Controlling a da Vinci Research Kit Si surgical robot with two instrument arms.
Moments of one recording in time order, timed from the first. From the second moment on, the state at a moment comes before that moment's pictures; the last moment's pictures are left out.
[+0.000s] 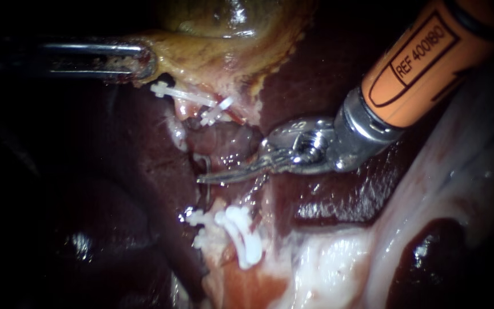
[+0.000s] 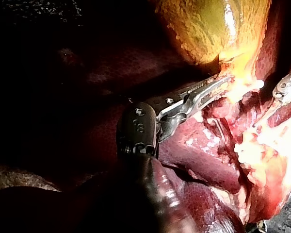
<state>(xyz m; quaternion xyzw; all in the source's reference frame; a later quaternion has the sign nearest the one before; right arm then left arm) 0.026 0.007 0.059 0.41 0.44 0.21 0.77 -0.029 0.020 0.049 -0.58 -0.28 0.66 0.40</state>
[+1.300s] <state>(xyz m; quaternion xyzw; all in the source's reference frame) 0.015 0.007 0.055 0.13 0.36 0.13 0.91 -0.029 0.020 0.050 -0.58 -0.28 0.66 0.40</state>
